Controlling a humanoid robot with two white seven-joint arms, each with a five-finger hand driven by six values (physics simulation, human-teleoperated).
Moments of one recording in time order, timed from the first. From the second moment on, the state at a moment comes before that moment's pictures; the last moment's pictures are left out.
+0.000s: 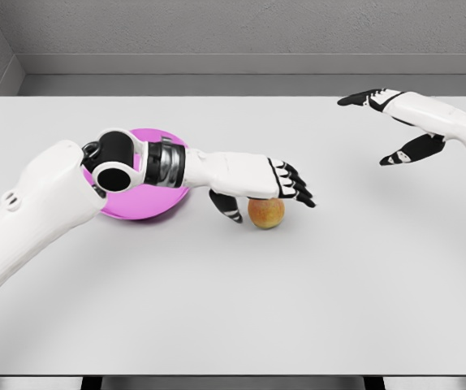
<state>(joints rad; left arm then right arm) -0.88 0.38 -0.94 -1.38 -0.35 -0.61 -0.59 -0.59 -0.75 0.38 -1.30 0.06 -0.61 0.61</state>
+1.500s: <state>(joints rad) -0.87 0.27 -0.94 -1.18 -0.54 -0.61 -0.59 -0.60 -0.73 0.38 -1.34 0.06 -0.61 0.61</state>
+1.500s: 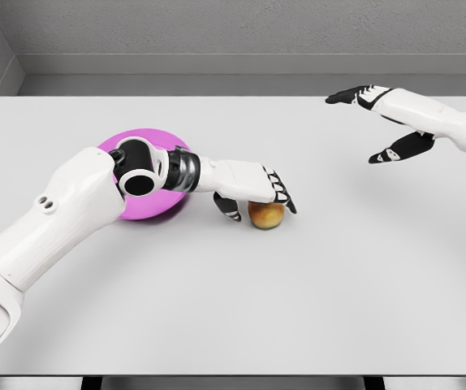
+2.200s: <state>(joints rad) -0.87 0.27 -0.94 -1.18 -0.55 -0.61 -0.59 -0.59 -0.73 0.39 -1.34 0.06 -0.61 0.61</state>
